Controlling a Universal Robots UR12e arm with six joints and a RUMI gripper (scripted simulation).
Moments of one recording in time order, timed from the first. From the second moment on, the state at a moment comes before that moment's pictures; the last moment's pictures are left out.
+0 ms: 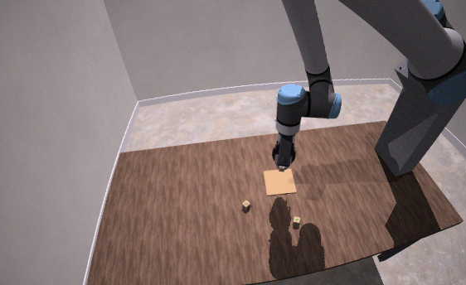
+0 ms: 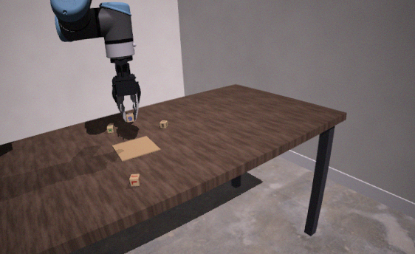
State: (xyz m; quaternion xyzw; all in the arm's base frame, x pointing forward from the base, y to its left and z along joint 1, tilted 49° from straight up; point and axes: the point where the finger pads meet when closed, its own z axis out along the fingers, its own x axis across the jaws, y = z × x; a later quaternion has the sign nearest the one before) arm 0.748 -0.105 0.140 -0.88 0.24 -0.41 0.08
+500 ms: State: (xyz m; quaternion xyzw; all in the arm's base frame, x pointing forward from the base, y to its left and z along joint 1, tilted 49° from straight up) arm 0.750 -0.097 0.141 -0.84 0.36 -0.39 0.13
